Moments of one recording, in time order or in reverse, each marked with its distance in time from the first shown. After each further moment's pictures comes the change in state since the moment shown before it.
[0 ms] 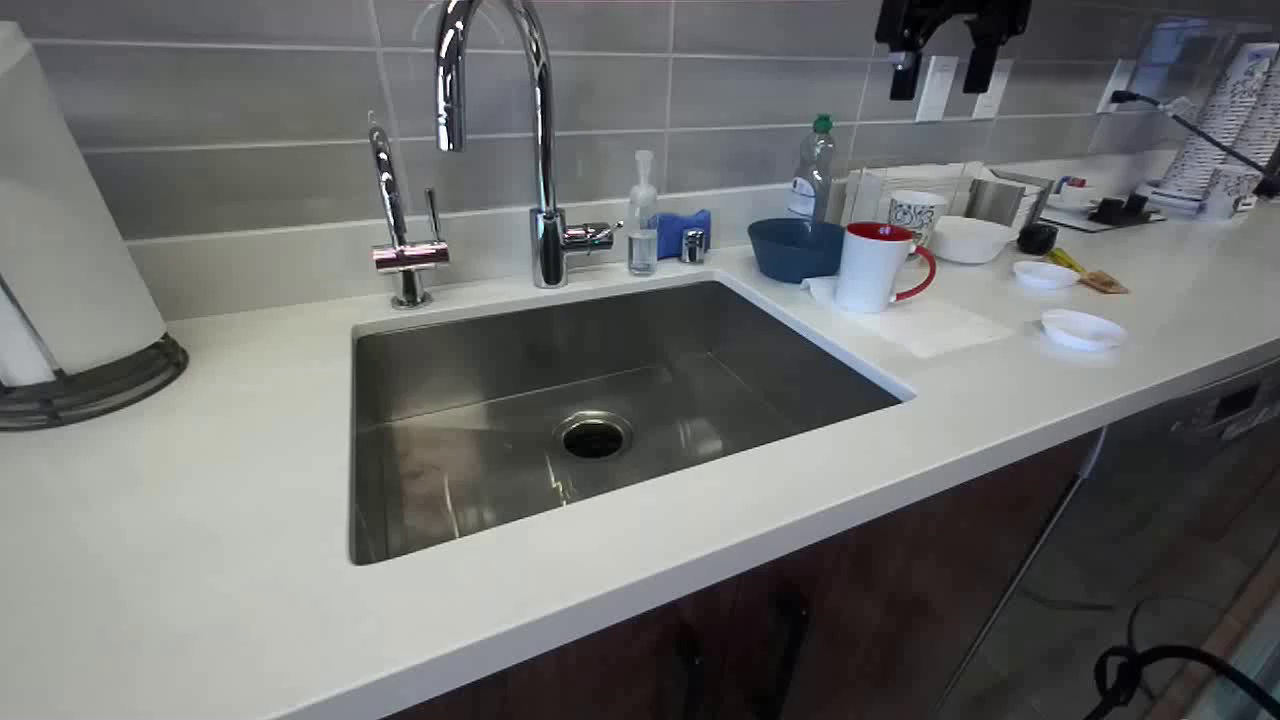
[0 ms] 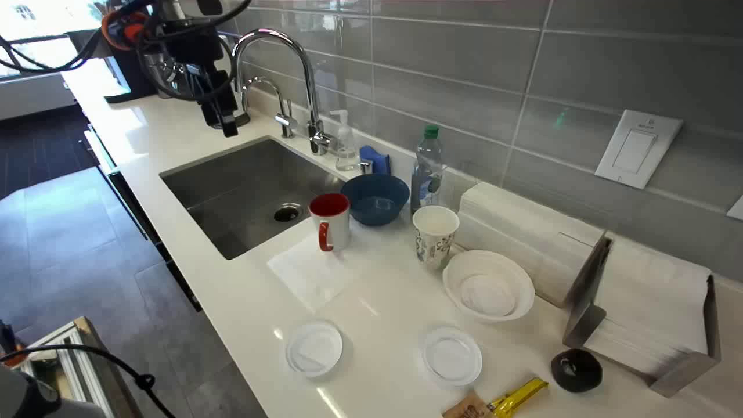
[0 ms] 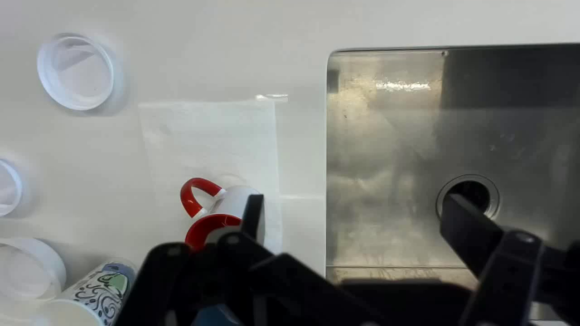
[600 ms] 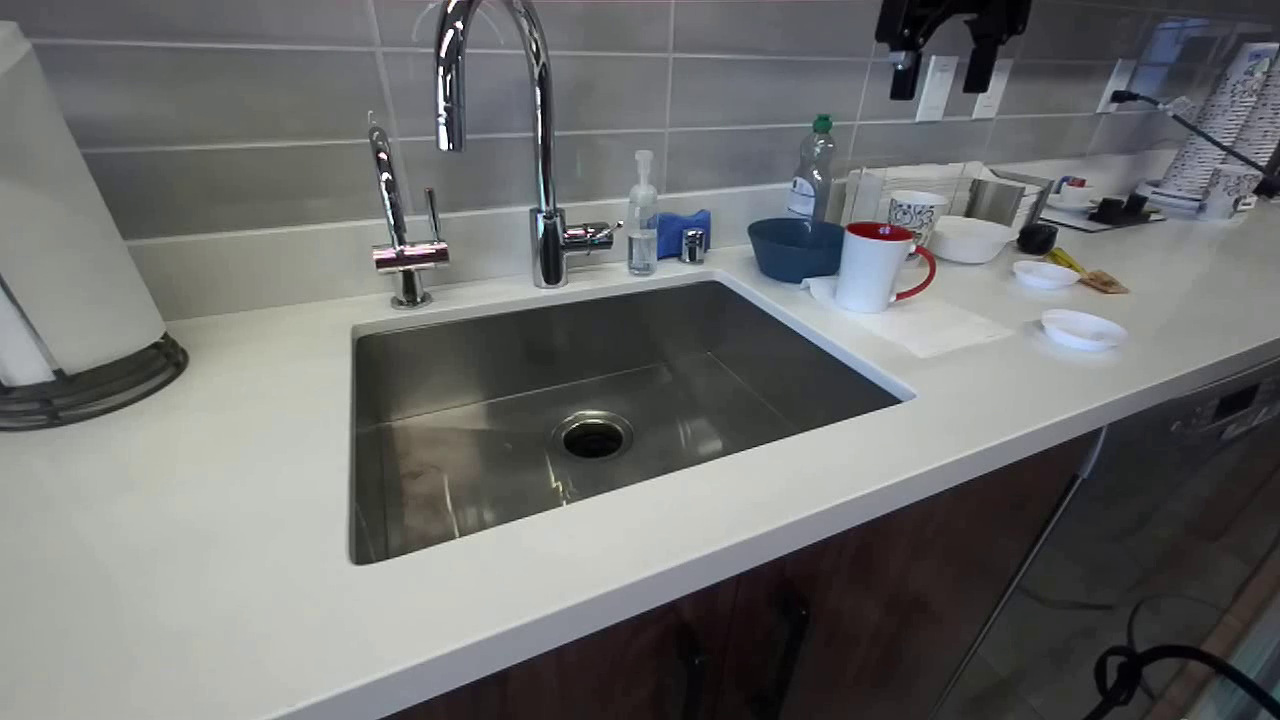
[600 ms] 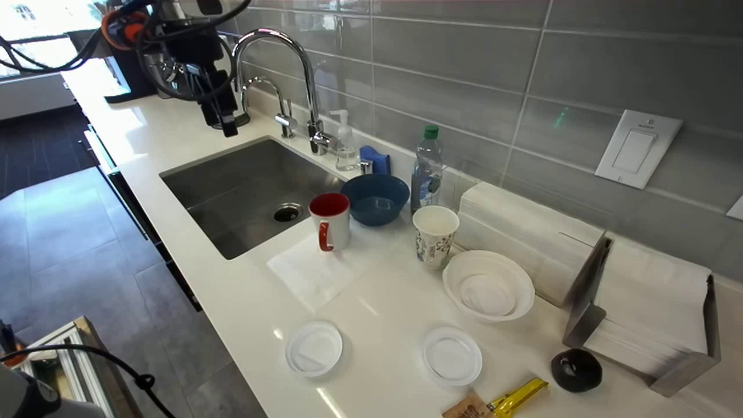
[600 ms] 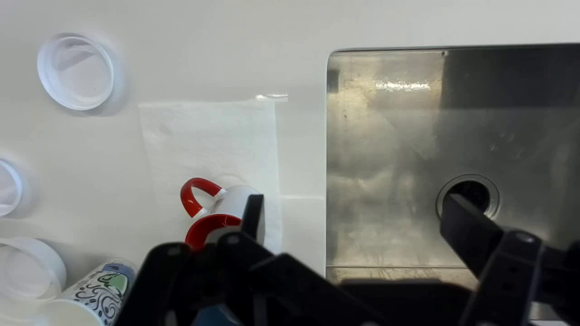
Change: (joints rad) arm 0.000 0.000 -0.001 0.000 0.000 0.000 0.000
